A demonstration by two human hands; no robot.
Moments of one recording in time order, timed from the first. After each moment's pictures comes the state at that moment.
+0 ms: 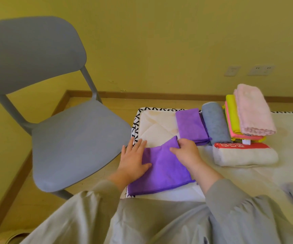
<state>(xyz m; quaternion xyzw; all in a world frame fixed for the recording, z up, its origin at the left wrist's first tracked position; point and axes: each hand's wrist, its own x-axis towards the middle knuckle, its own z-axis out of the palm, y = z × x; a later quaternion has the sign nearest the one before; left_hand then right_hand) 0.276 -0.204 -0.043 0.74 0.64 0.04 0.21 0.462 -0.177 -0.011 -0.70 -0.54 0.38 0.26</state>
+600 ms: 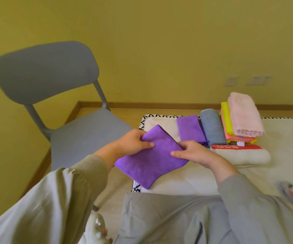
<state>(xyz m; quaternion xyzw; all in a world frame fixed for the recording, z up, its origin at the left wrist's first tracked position) 0.262 -0.207 0.090 0.66 0.59 0.16 0.44 0.490 -0.200 0.046 -0.54 -0.61 0.55 0.18</state>
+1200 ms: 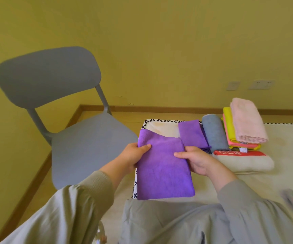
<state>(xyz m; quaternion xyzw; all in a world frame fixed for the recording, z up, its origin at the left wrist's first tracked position) 0.270 -0.209 0.047 0.33 0.63 0.35 0.61 0.487 -0.188 0.027 -0.51 -0.39 0.71 0.27</state>
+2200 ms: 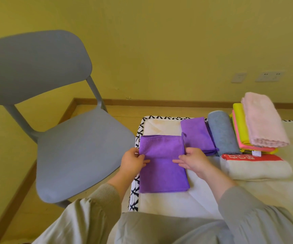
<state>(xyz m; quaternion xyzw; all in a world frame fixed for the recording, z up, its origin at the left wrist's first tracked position) 0.276 -0.176 -0.028 0.35 0.69 0.36 0.51 0.480 -0.147 -0.033 -0.66 -0.41 0.58 0.25</state>
